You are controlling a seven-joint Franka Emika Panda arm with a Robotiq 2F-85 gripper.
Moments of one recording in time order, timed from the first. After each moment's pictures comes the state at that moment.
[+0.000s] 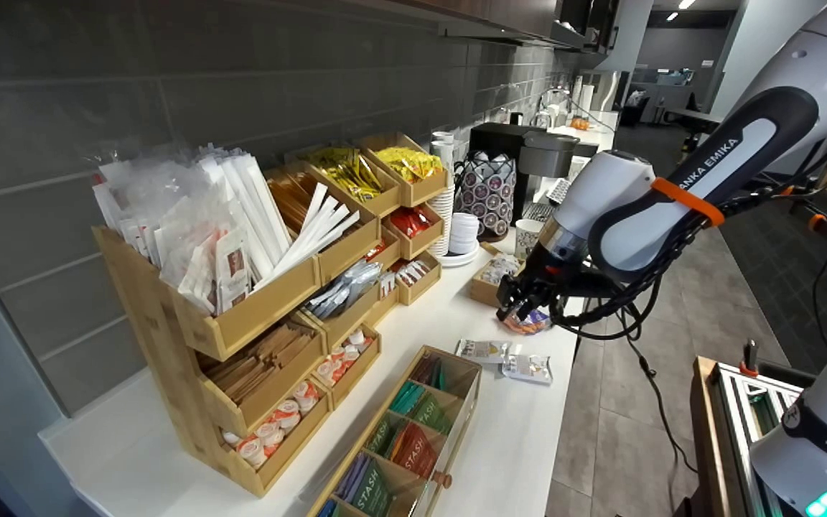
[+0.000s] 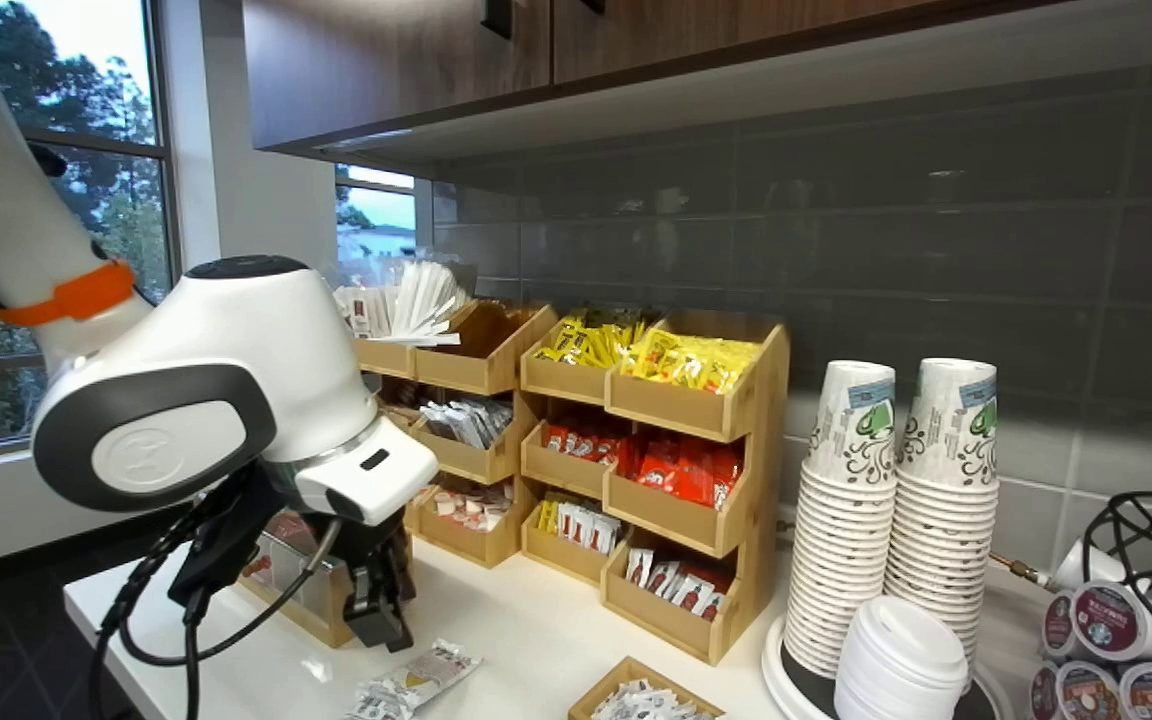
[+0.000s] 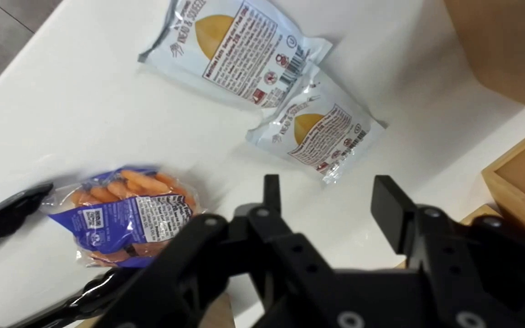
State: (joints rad) arm -0.02 -0.05 0.05 -2.70 0.27 3.00 0.44
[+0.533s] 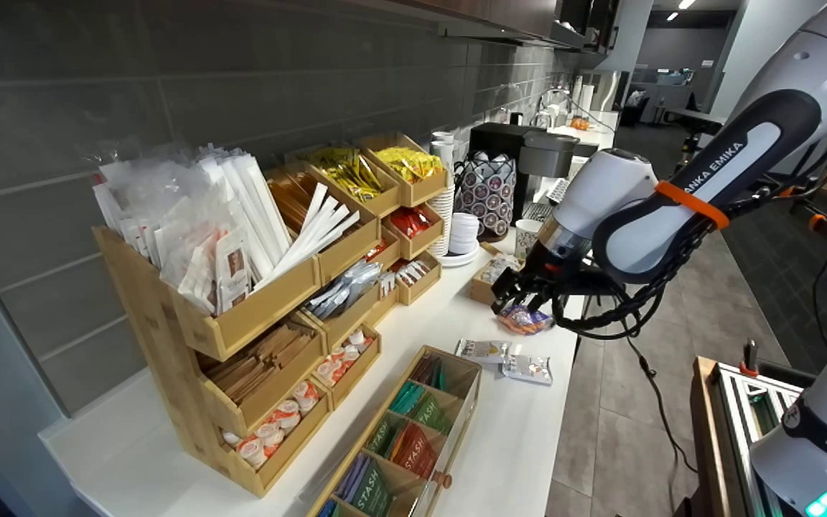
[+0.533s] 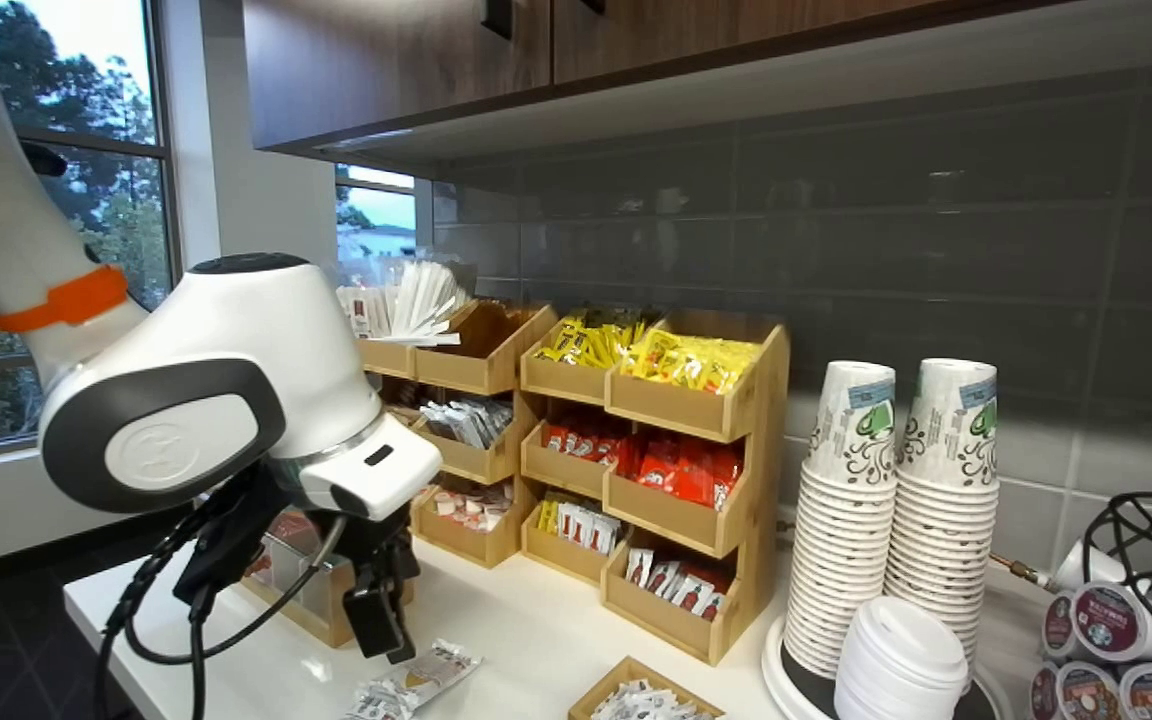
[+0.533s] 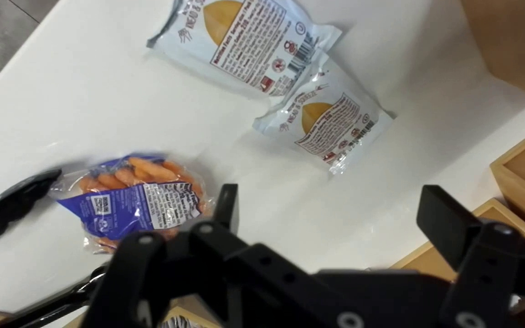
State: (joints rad) arm -0.05 -0.05 0.05 -2.70 0.16 3.00 0.51
